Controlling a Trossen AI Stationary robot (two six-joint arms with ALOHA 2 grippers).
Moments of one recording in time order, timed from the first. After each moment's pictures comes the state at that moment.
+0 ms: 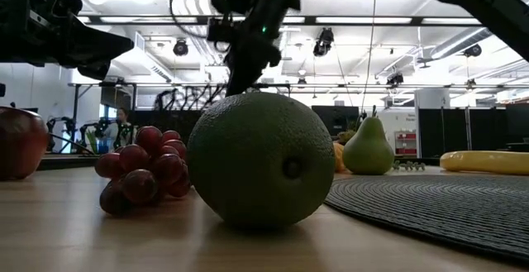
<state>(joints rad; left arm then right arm) -0.04 0.04 0.00 0.04 -0.14 0.01 -0.18 2.24 2.14 -0.98 -0.06 -0.54</state>
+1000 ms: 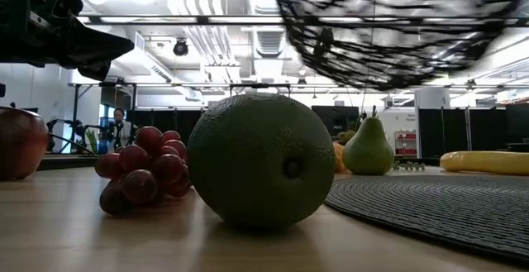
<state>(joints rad) -0.04 0.05 0.00 0.04 -0.14 0.01 0.61 1.87 2.13 -1.51 0.33 0.73</state>
